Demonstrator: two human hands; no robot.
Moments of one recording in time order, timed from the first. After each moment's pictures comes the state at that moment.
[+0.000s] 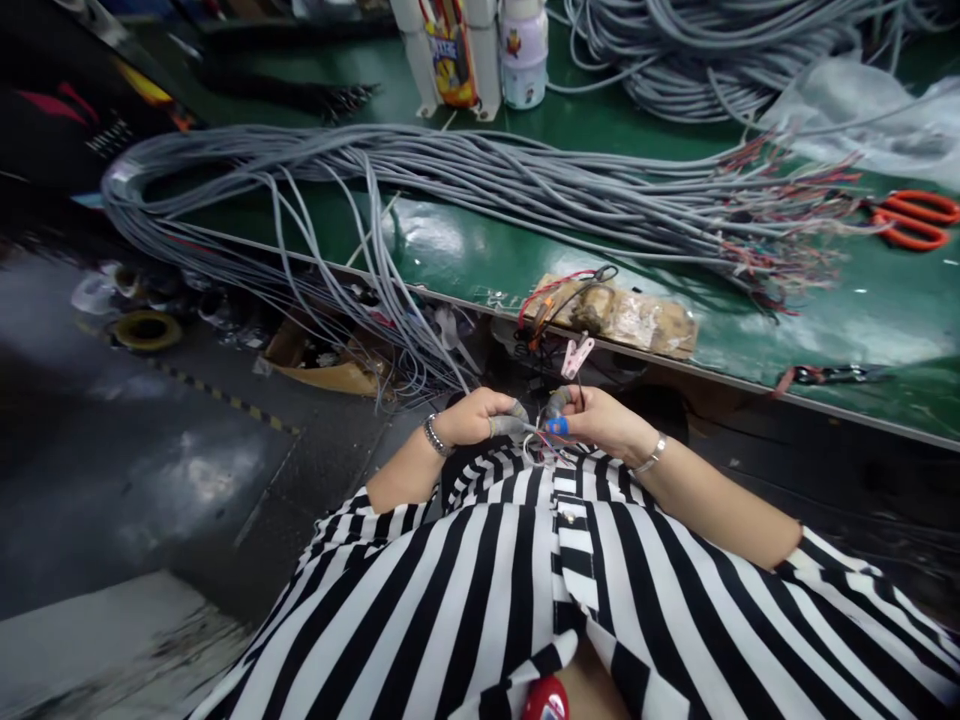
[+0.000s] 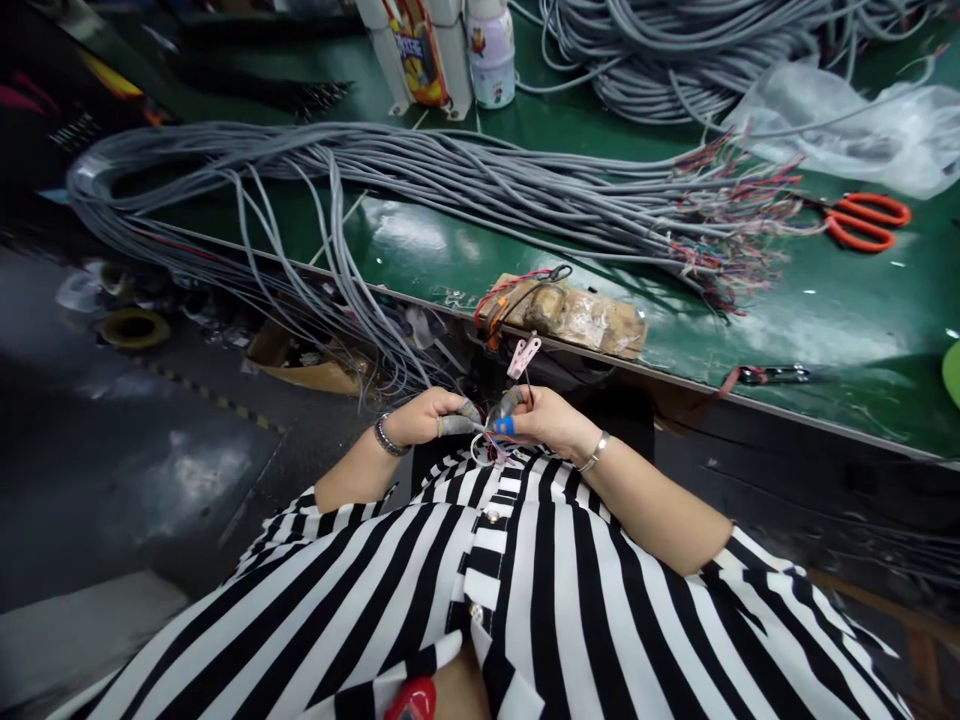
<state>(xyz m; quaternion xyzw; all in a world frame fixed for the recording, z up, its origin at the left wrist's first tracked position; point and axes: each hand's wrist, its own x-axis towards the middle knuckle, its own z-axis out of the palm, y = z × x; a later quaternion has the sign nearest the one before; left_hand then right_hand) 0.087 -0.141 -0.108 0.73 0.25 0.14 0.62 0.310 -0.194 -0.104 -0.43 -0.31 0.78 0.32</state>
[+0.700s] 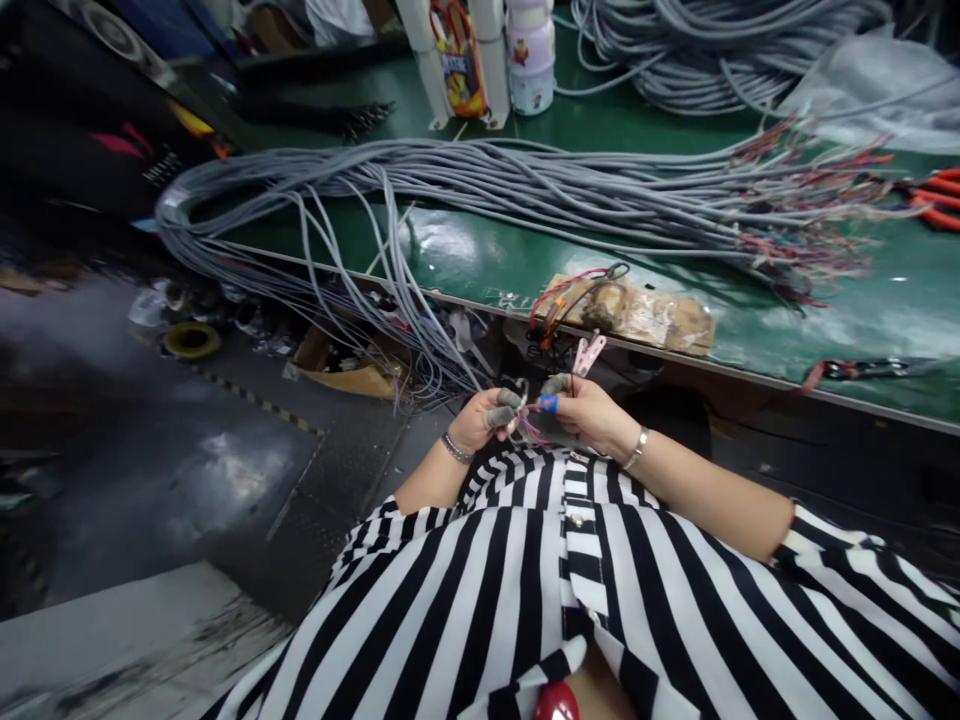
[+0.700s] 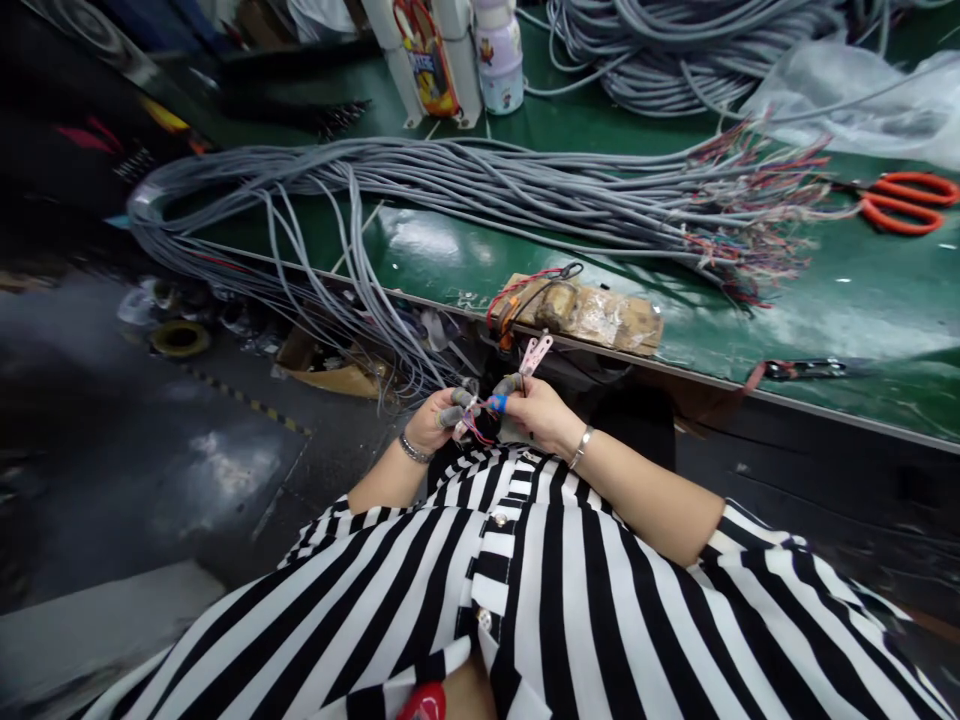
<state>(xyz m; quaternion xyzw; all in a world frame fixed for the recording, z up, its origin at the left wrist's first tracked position) 0.082 -0.162 -0.150 0.41 0.33 0.35 0.78 0.278 -0.185 -0.113 -0.47 -0.27 0.74 0.40</state>
